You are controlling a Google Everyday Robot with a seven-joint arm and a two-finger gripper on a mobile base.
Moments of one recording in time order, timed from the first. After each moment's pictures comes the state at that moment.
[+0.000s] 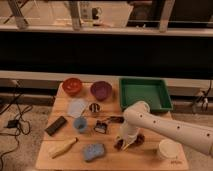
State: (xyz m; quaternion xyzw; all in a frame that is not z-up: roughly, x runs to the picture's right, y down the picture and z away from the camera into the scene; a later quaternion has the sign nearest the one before) arm 0.099 0.300 0.785 -0.36 -0.25 -0.30 0.85
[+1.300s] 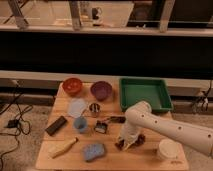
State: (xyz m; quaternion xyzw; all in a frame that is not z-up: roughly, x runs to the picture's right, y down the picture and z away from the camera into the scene) arm 0.105 0.302 0.785 -0.36 -0.25 -0.30 0.85
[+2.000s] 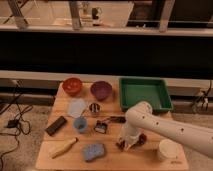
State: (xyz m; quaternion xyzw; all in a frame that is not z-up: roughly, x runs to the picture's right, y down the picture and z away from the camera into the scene) arm 0.094 0.290 0.759 -0.34 -0.24 -0.31 0.85
